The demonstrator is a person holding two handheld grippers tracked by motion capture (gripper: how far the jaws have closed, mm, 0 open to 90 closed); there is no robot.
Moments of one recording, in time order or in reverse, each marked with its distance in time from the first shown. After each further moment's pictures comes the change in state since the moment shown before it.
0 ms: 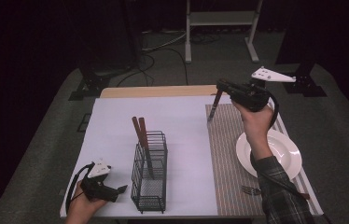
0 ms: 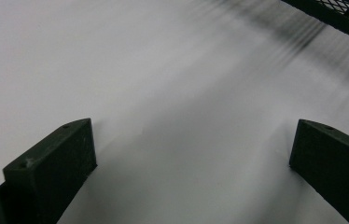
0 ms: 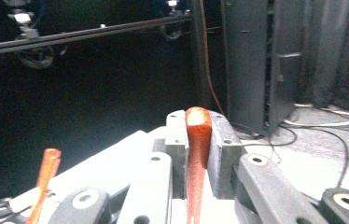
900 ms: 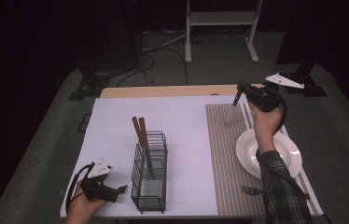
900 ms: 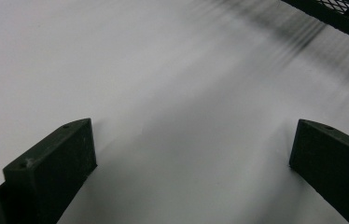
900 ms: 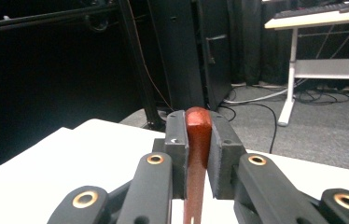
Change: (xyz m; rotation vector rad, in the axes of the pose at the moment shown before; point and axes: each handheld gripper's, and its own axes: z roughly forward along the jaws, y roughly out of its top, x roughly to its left) left arm 0.000 0.000 0.000 0.000 0.001 0.002; right arm -0.078 -0.043 -0.008 0.013 -0.256 0.087
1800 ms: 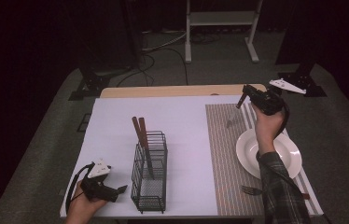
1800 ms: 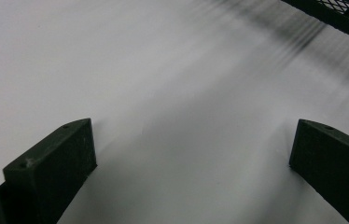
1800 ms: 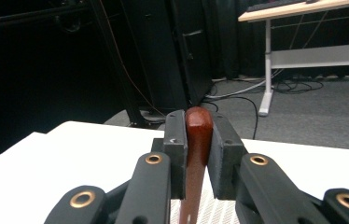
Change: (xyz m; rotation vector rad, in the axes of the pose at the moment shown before) left arm 0.000 0.000 0.000 0.000 0.000 0.001; right arm -0.021 -0.018 0.000 -0.002 -0.089 0.050
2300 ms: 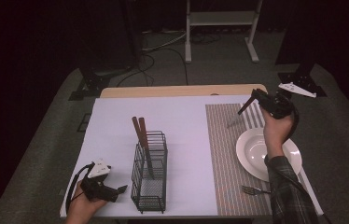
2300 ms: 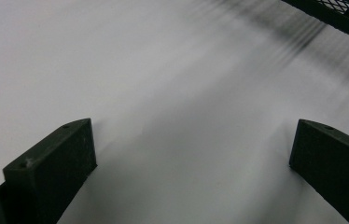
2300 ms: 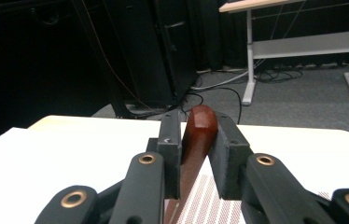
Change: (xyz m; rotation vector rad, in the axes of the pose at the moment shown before) left arm 0.000 0.000 0.000 0.000 0.000 -0.001; right arm -0.019 -0.005 -0.020 0.031 -0.063 0.017
